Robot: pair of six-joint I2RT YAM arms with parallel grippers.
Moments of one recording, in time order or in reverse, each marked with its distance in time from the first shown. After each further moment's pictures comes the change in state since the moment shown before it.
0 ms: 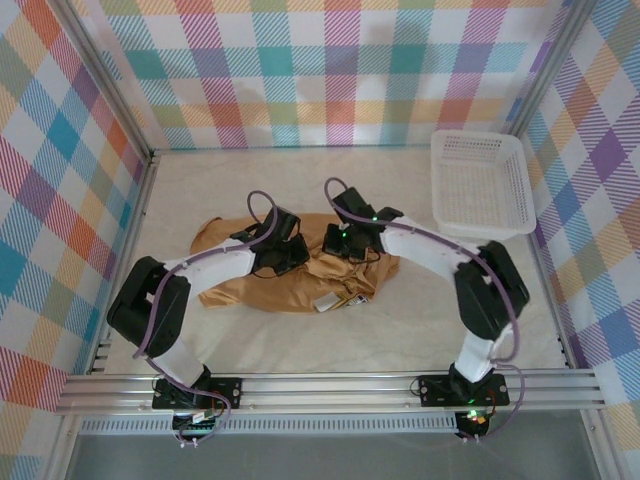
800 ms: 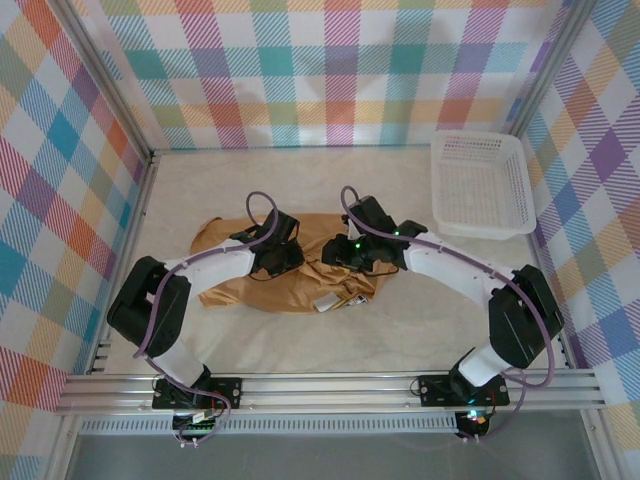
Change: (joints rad) left arm 0.002 -0.002 -0.018 -0.069 -0.098 0.072; right arm -0.011 -0.181 -0.174 0.035 -0.164 -0.016
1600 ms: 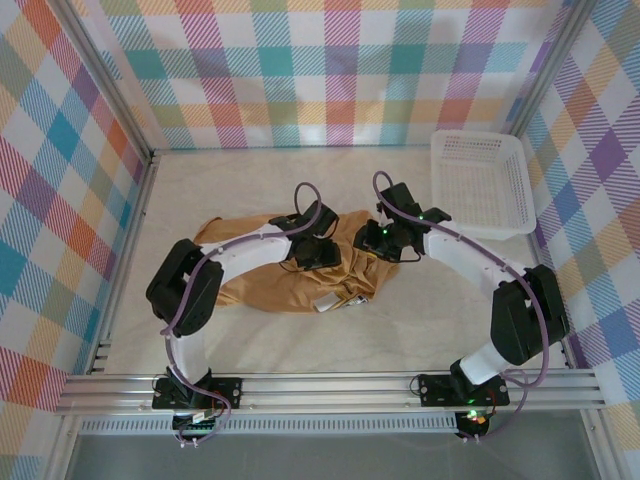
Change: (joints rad) left arm -0.156 0.233 0.330 -0.188 0.056 0.119; right arm -0.196 -0.006 -0.004 -0.094 0.038 -0.030
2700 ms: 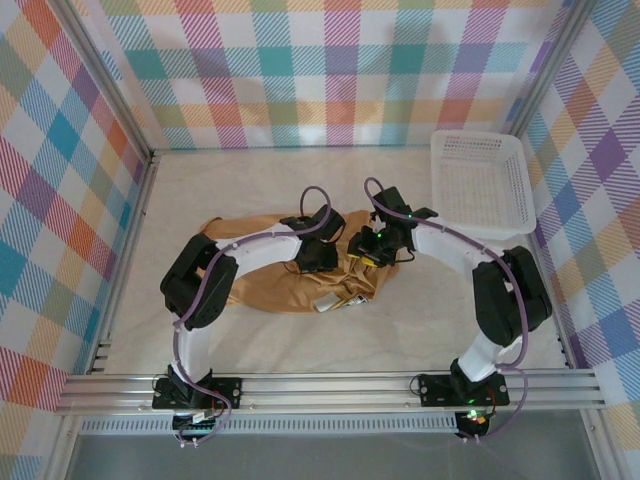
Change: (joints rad) left arm -0.019 0.085 0.047 -0.059 -0.071 0.005; right arm -0.003 0.134 0.005 0.025 -0.084 -0.003
